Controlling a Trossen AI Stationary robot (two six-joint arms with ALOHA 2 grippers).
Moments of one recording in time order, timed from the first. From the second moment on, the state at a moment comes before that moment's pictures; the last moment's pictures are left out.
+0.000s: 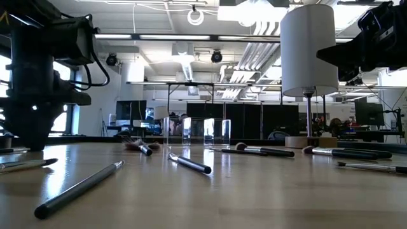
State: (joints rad) left arm -0.09 1.16 0.43 -0.74 -0.06 -1.55; right arm 0.07 0.02 0.01 0.07 0.24 0.05
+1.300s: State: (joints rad) left arm 0.37 1.23 0.53 0.81 -0.22 -0.28; right arm 0.07 0.02 0.01 0.07 0.24 0.05
